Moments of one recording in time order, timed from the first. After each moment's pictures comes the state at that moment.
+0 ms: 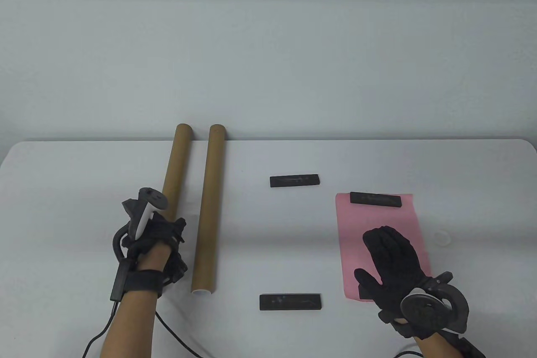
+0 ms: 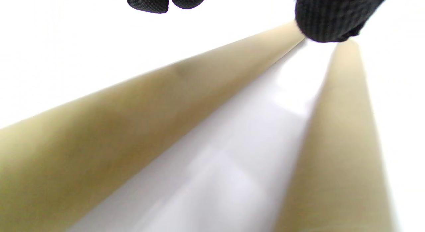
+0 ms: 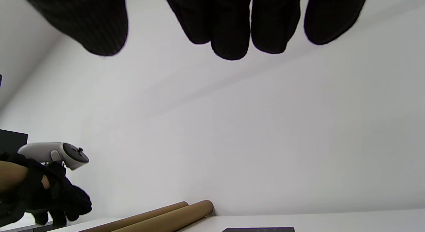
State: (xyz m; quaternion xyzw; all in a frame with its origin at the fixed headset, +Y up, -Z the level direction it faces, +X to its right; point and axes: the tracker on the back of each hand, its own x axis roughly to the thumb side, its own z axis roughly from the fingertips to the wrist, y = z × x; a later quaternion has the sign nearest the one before) left_hand -0.270 -0.684 -0.418 -0.17 0.24 0.17 0.94; right_hand 0.237 -0.652 -0.265 0.25 -0.28 0.91 0.17
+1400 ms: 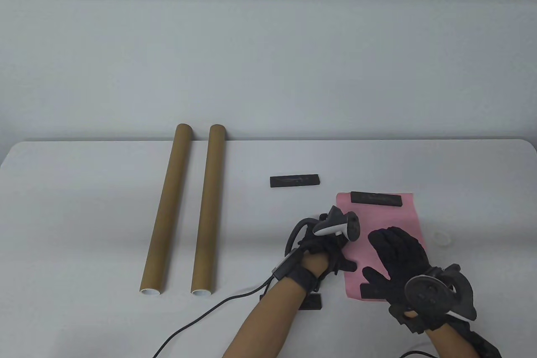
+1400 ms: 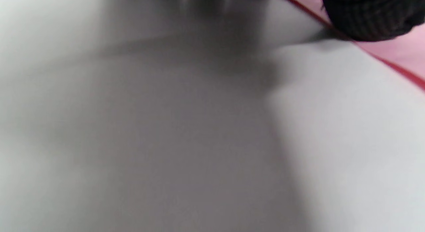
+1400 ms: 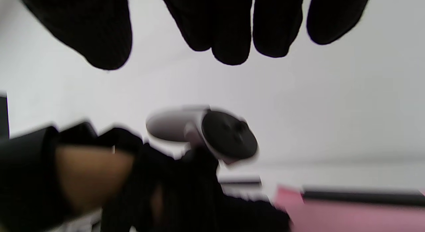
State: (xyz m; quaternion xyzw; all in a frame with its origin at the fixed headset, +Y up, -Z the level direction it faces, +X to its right) left_hand 0.112 -0.790 -0.452 -0.32 -0.21 -0.03 0.92; right_hand 0.255 -0.650 -0.287 0.24 -0.12 0.96 0.10
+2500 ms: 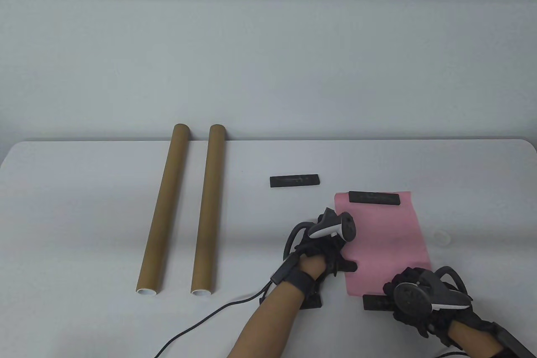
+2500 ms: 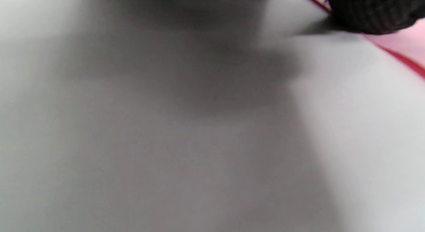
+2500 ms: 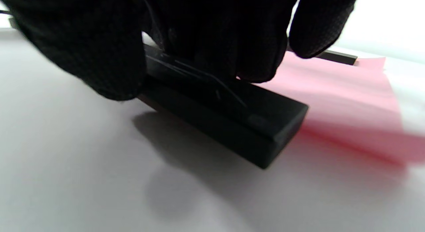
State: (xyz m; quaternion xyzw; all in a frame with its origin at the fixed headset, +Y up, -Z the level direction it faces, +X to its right) left_hand 0.106 -0.795 -0.450 -0.33 -0.20 0.00 0.92; right_hand 0.284 -0.748 -0.298 0.32 0.09 0.94 -0.09
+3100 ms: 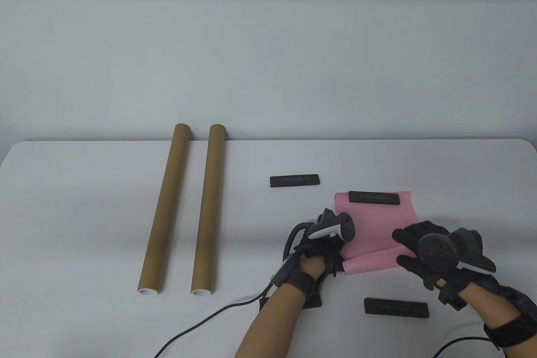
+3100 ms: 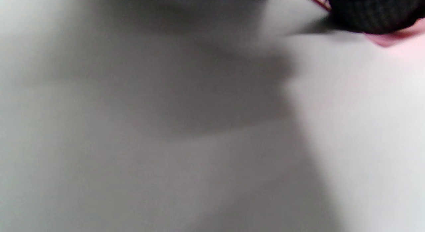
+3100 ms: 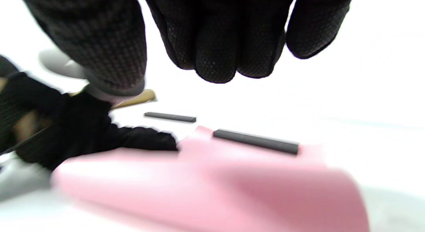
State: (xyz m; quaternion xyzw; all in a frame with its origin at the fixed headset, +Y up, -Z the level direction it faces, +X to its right) left_hand 0.104 -0.797 -0.450 -0.33 -0.20 0.01 0.92; right_hand 0.312 -0.654 -0.366 0.21 -0.05 0.98 0.01
